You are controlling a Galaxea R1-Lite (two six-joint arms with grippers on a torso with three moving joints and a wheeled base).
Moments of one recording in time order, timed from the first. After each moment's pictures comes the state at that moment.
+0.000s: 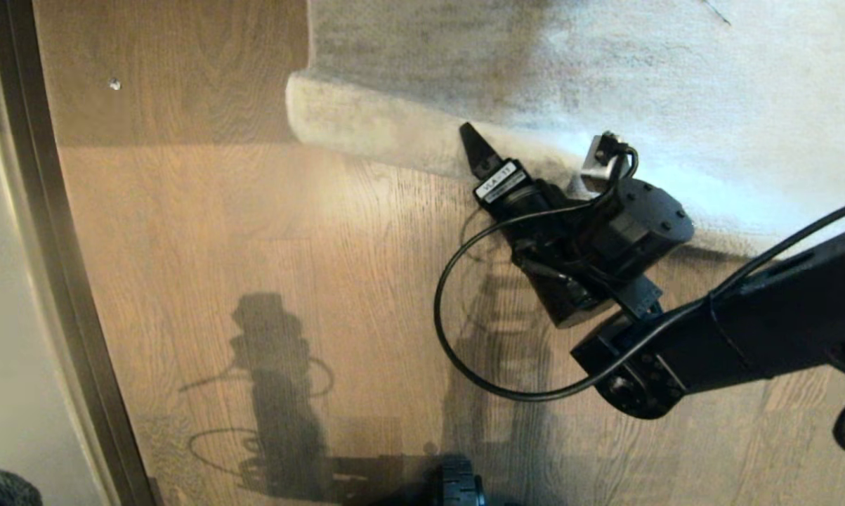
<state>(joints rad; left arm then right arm) 0.00 0.00 0.00 -0.01 -0.01 0.00 0.74 2.04 -1.11 -1.46 -0.30 0.60</state>
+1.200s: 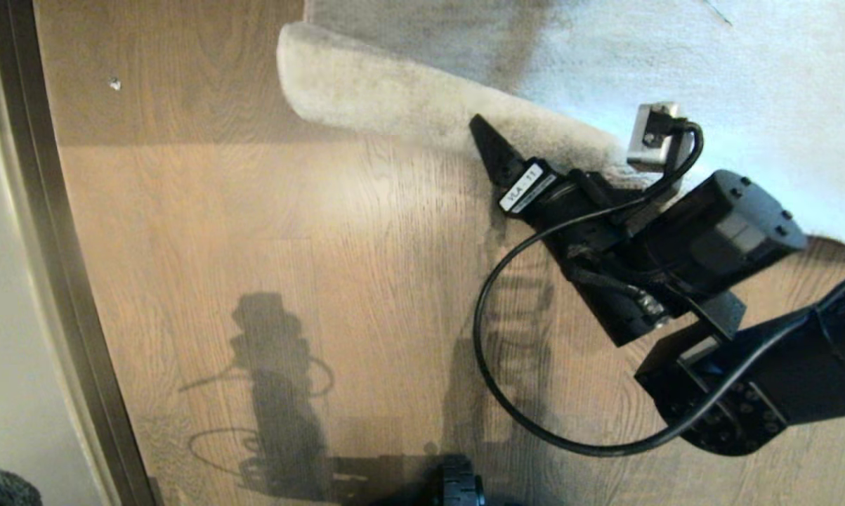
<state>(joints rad) 0.00 0.00 0.00 -0.01 -0.01 0.00 0.75 1.89 -0.93 -1.52 -0.23 0.30</state>
